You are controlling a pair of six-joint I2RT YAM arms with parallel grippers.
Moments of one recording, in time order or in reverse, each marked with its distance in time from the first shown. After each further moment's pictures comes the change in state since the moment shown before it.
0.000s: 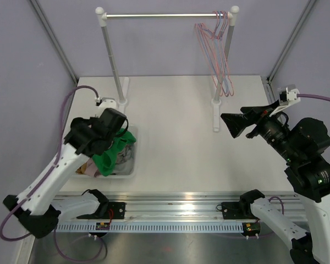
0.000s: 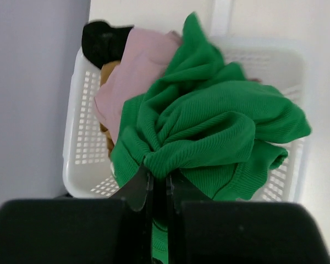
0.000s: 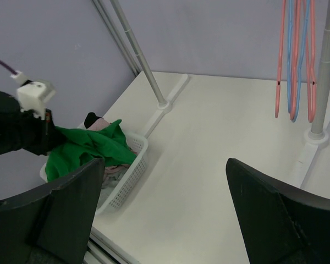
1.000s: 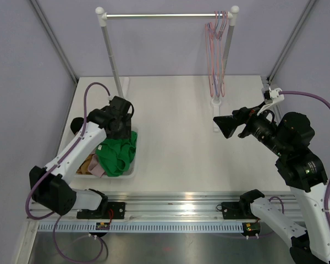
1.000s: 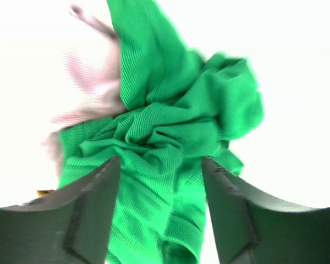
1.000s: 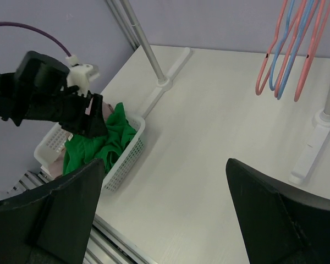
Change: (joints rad) left arm 0.260 0.321 -0.126 0.234 0.405 0.023; right arm 0.000 0.035 -0.091 0.028 -0.061 -0.010
